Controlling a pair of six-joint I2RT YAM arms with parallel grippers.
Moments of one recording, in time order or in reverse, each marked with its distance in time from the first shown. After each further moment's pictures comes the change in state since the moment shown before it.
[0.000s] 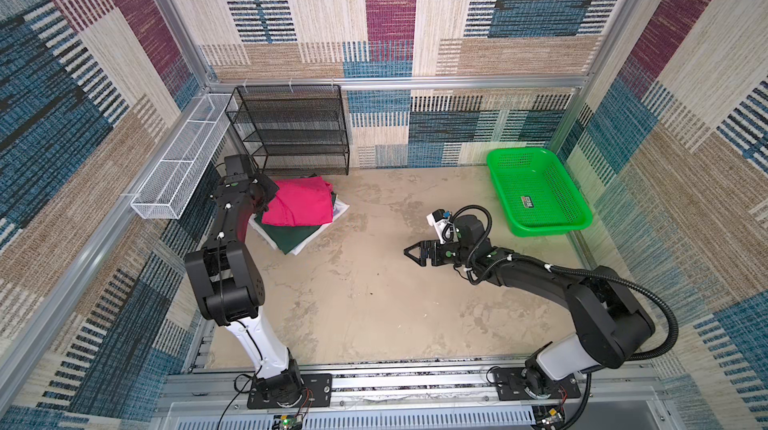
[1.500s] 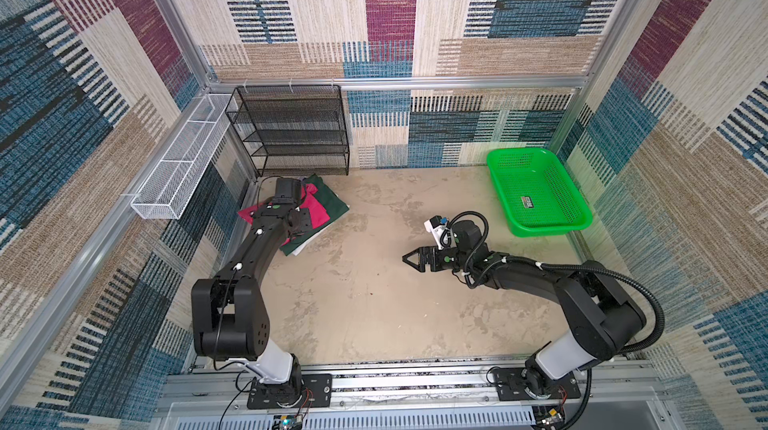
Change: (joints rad) left arm -0.340 -0.226 -0.301 -0.149 -0.372 0.438; right arm 0.006 0.051 -0.043 0.078 -0.053 0.012
